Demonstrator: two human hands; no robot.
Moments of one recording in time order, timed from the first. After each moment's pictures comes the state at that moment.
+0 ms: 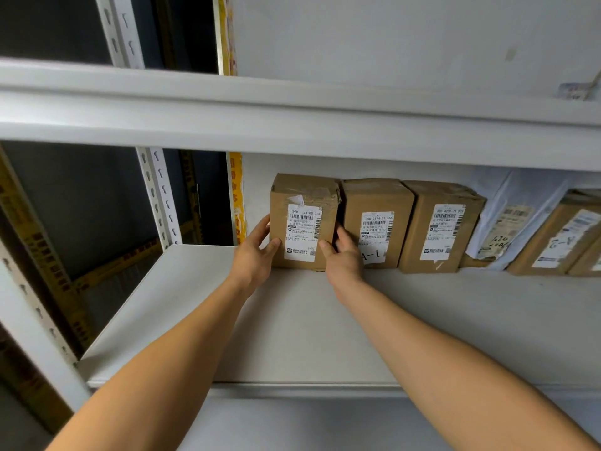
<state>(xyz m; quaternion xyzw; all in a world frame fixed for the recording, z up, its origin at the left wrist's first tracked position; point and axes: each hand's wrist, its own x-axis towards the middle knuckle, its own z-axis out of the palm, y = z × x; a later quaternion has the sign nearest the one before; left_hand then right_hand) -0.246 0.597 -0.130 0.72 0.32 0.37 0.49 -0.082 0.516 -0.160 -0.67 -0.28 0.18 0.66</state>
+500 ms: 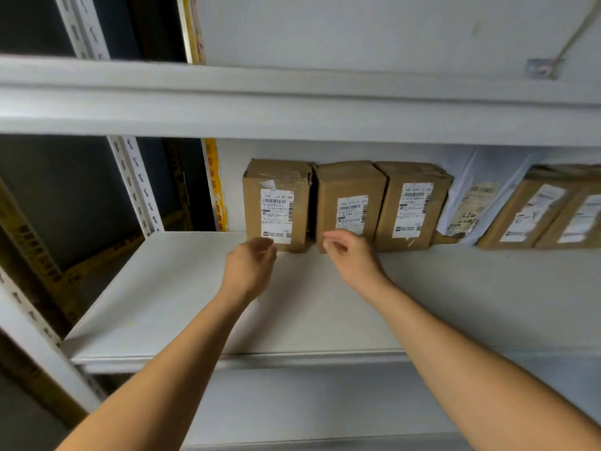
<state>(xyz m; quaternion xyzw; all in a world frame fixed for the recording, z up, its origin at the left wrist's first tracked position) -0.252 0.515 -0.127 0.79 0.41 0.31 0.34 -0.061 0.406 -0.140 -0.74 -0.42 0.12 0.51</state>
